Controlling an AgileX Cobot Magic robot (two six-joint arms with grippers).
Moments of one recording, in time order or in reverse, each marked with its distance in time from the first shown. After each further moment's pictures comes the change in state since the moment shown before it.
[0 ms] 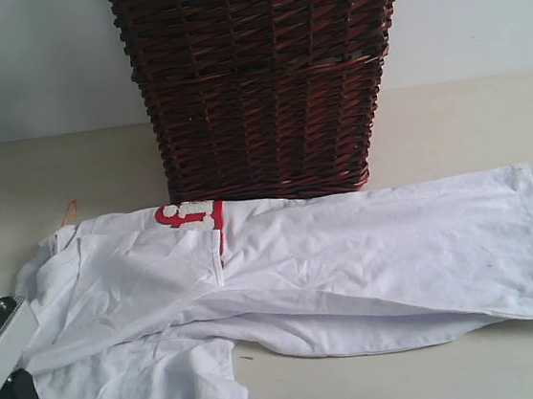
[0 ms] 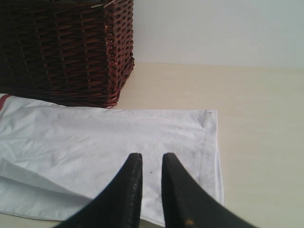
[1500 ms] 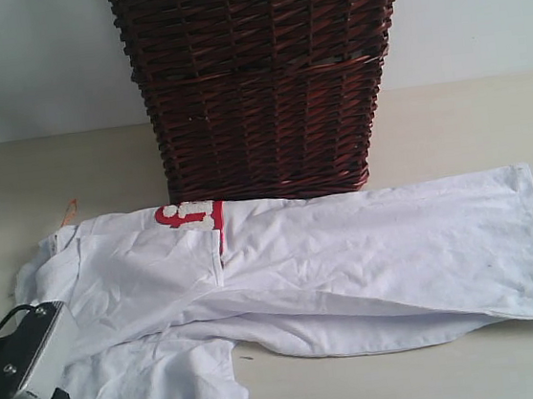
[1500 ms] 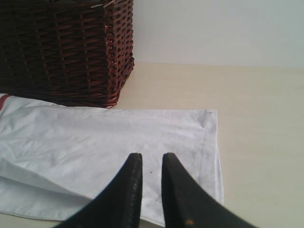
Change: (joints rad) left arm -0.148 -0.037 0.084 -0.218 -0.098 0.001; right arm 0.000 0.000 0.000 0.000 0.000 0.000
